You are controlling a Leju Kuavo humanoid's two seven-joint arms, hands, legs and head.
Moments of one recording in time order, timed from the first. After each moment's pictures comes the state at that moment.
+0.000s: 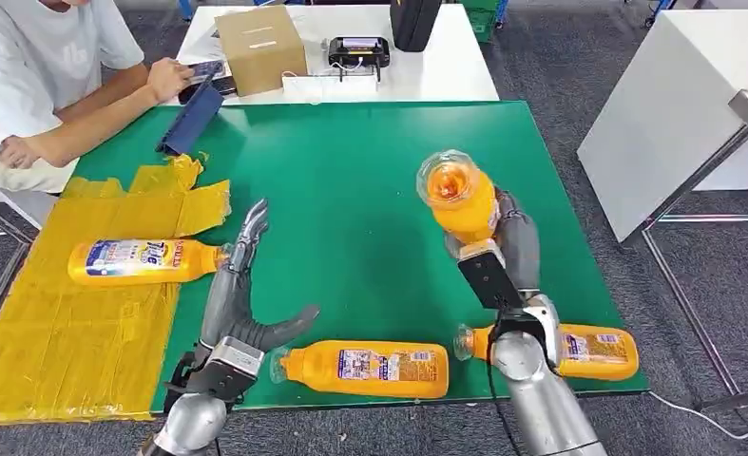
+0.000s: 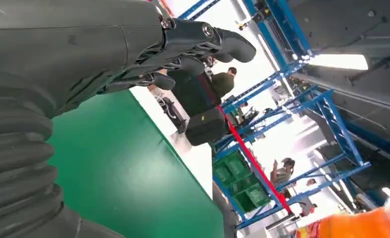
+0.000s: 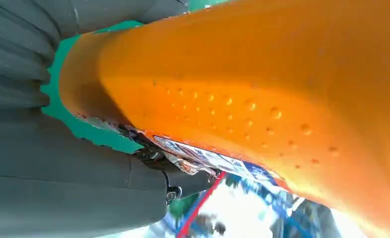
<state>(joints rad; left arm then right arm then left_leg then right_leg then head) -0.10 -0.07 -0.44 -1.61 -0.48 0.34 -0.39 -0.22 0.03 0.23 -1.44 0.48 -0.34 -0.21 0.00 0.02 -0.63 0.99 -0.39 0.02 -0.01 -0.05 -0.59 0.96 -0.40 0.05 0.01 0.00</state>
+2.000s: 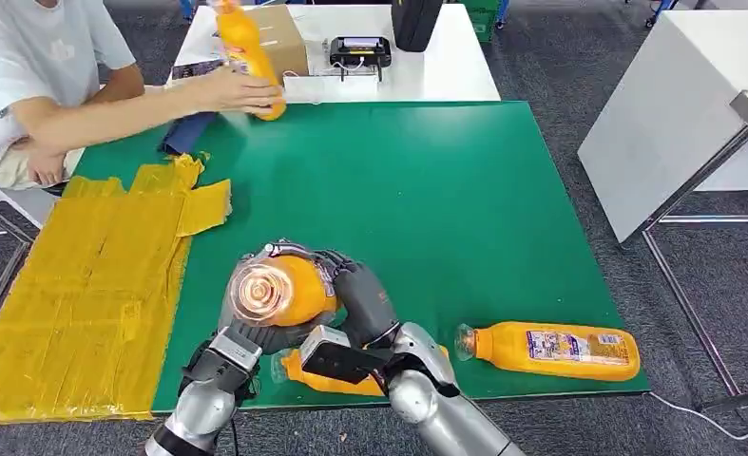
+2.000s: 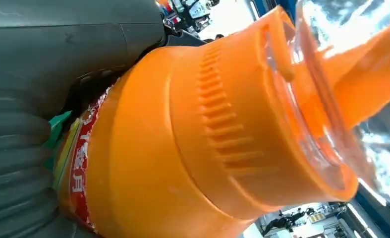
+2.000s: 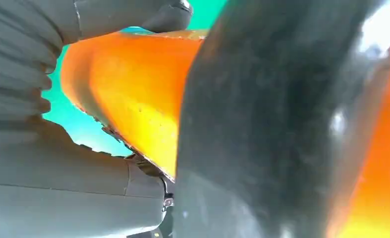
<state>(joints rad) -0.17 -0.06 -0.50 -1.54 -0.31 0.28 -0.41 -0.29 0.14 0.69 -1.24 0.54 -0.22 -0.29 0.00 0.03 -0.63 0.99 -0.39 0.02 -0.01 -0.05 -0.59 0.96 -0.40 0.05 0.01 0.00</state>
